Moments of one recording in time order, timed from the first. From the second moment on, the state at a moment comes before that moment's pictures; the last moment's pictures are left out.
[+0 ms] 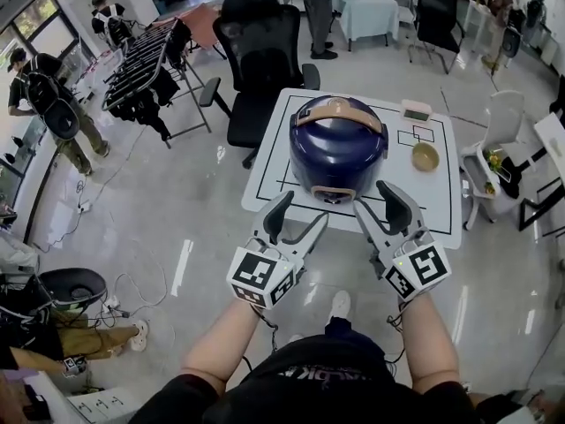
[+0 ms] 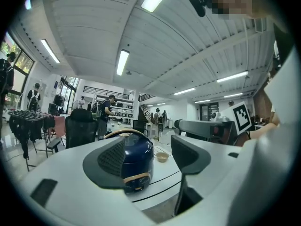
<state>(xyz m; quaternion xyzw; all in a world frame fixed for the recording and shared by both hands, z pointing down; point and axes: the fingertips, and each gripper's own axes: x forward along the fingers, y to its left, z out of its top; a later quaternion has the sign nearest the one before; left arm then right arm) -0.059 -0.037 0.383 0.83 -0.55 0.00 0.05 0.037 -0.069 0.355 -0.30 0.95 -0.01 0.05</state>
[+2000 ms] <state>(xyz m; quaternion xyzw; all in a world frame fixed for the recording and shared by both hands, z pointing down) -0.129 -0.194 0.381 0.83 -0.55 -0.01 0.07 -0.046 -0.241 0.384 -0.31 0.92 0.20 -0.15</state>
